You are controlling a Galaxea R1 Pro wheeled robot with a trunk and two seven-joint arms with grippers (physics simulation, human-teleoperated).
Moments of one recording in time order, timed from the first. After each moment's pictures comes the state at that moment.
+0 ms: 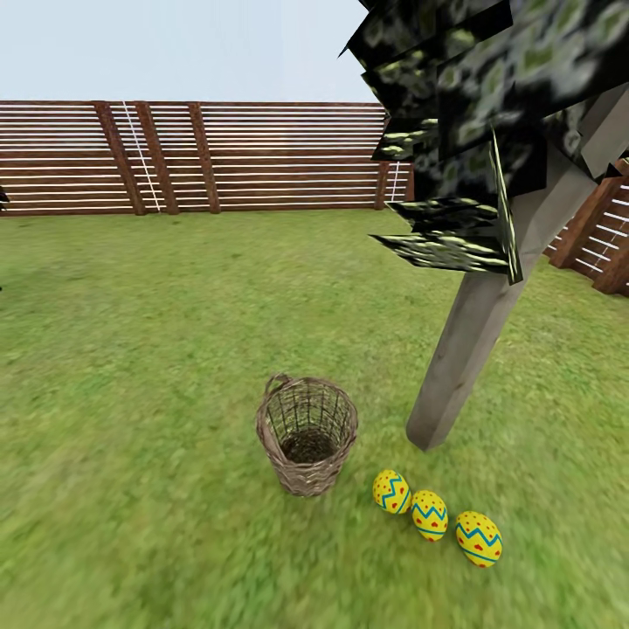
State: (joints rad) left arm -0.40 0.16 0.27 0.05 0.20 0.02 -0.13; right arm -0.38 -0.20 -0.30 0.03 0.29 0.02 0.24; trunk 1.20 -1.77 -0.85
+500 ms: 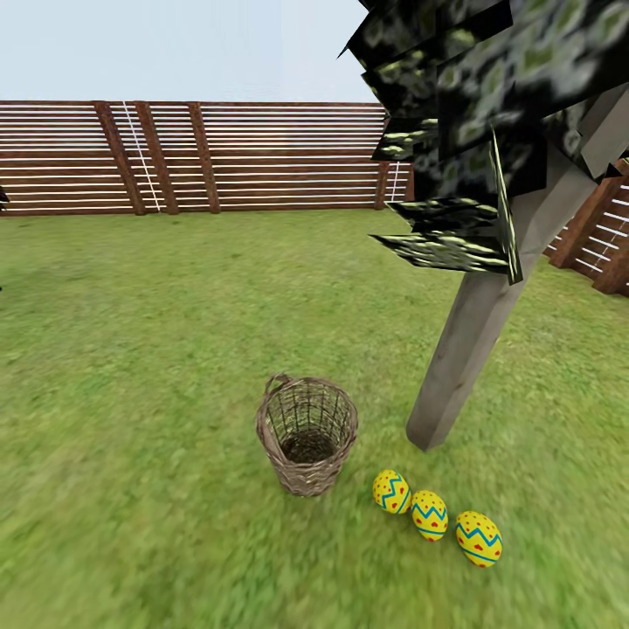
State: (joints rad) left arm -0.40 0.16 0.27 0.05 0.20 0.02 -0.13; right arm -0.38 -0.20 -0.30 0.03 0.29 0.02 0.24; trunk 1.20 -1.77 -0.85
